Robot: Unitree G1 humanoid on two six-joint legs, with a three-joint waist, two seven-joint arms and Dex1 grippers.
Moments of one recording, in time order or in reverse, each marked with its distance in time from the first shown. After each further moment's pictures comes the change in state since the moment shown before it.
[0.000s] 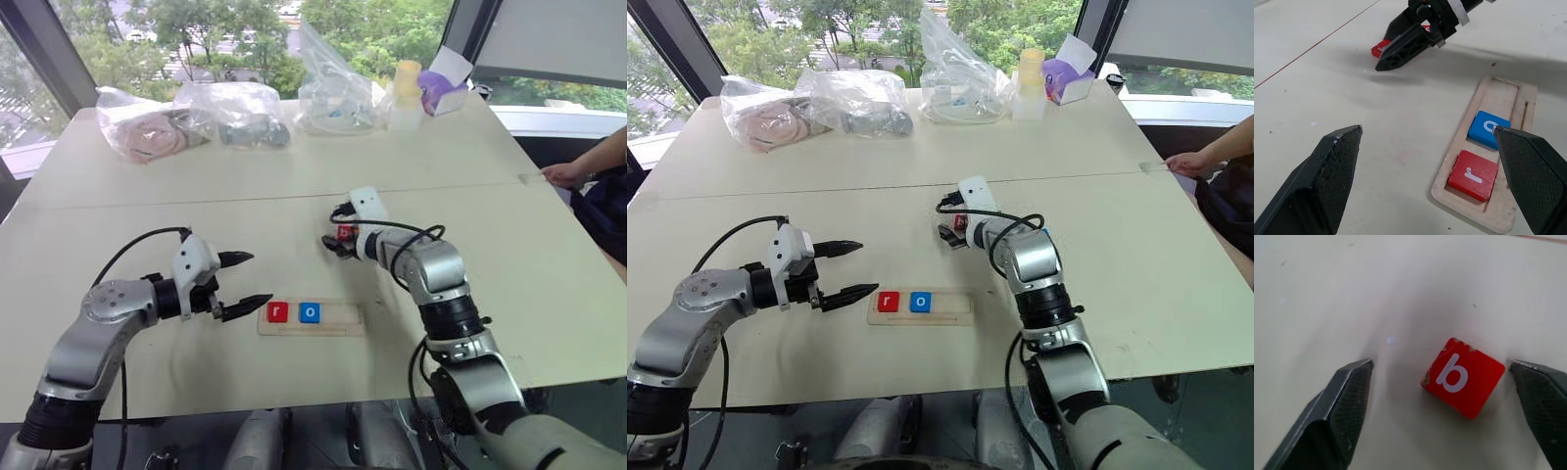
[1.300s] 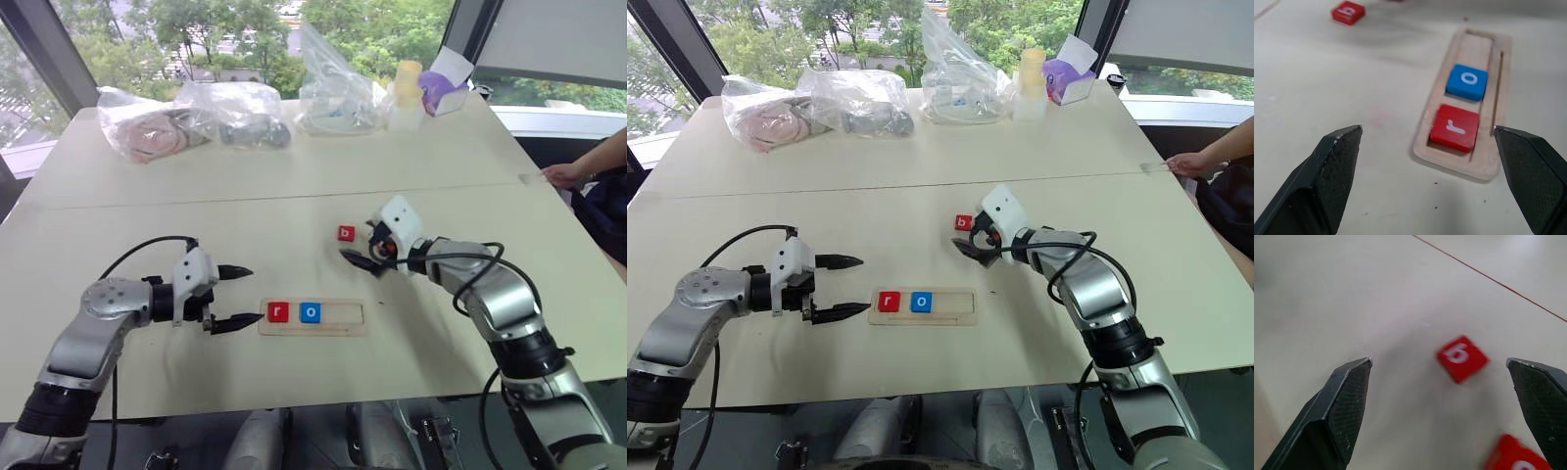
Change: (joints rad) left arm -0.024 0.049 -0.021 0.114 0.046 -0.077 -0.181; right arm 0.172 -0.413 0.138 -0.180 0.132 -0.361 0.366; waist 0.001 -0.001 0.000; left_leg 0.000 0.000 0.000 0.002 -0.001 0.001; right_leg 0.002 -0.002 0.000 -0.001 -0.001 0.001
